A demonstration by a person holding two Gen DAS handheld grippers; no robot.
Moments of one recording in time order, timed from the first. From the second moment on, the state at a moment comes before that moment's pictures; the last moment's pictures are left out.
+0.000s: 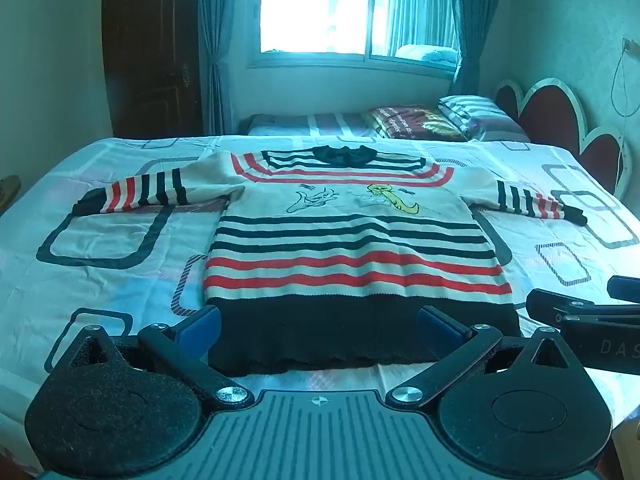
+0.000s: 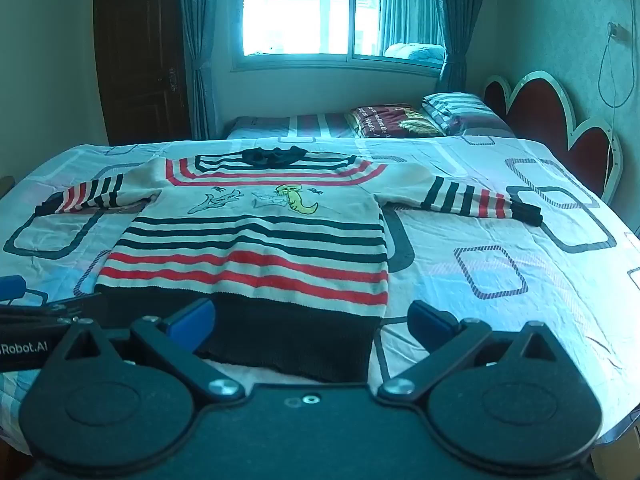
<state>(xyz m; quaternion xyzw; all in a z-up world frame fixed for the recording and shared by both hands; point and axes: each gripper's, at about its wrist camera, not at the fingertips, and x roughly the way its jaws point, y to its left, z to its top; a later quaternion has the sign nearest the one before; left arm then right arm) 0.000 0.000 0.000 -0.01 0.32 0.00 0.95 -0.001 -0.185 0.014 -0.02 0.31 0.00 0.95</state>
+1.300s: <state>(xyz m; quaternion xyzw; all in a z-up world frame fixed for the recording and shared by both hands) 0.000 0.001 0.005 0.00 0.31 0.01 0.95 -0.002 -0.183 0.017 -0.01 0.31 0.01 0.95</state>
